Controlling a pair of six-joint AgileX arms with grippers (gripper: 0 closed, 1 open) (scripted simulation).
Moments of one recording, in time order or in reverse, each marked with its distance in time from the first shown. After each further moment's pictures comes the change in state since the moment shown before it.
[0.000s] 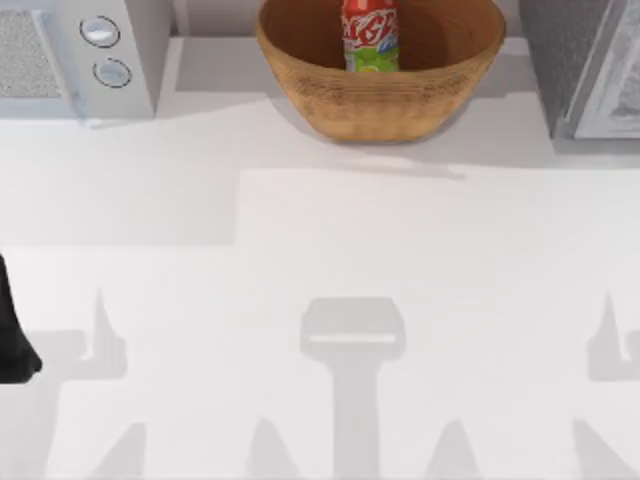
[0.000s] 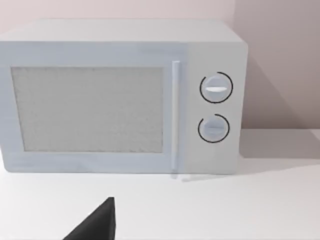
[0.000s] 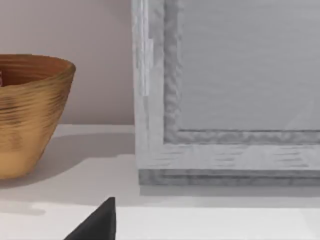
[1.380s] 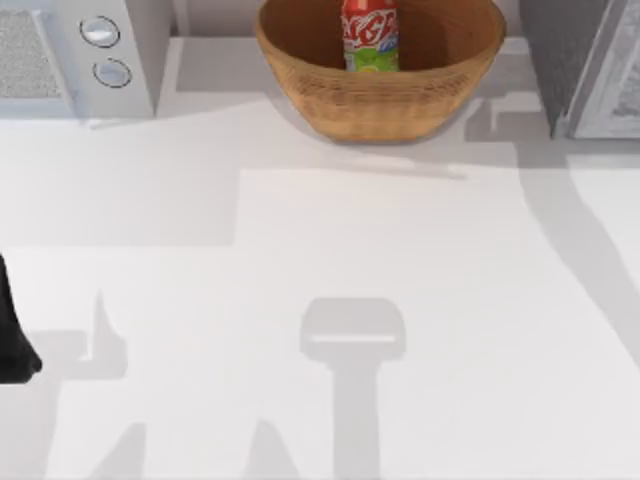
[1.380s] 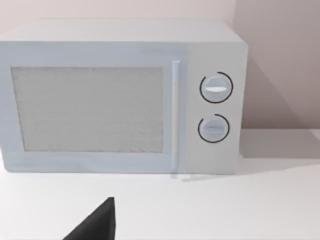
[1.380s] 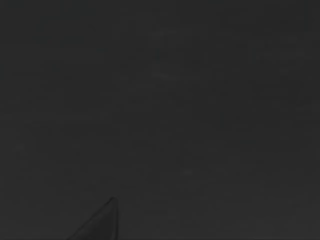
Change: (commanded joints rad) left arm 0.000 0.000 0.000 0.000 0.000 0.000; right arm 0.326 1.289 1.666 -0.368 0.351 0.012
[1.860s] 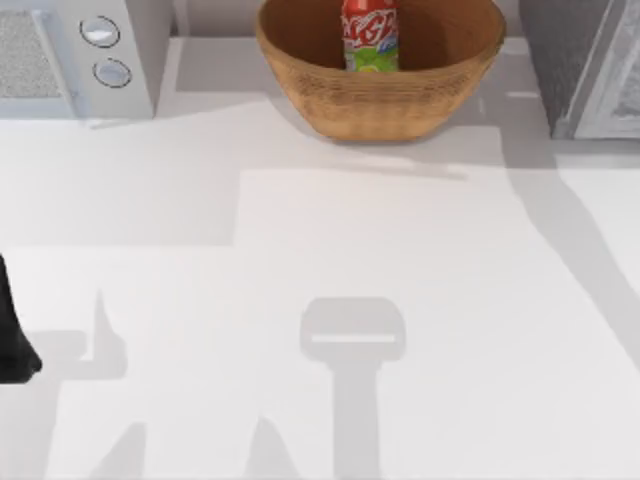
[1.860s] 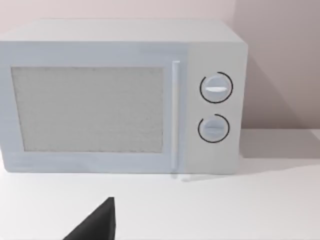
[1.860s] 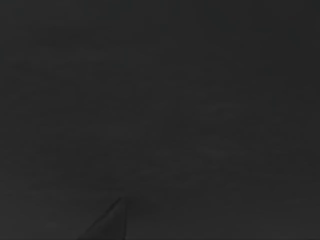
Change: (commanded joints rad) left arm 0.000 0.000 0.000 0.000 0.000 0.000; right arm 0.017 0.141 0.169 -0.029 0.029 0.002
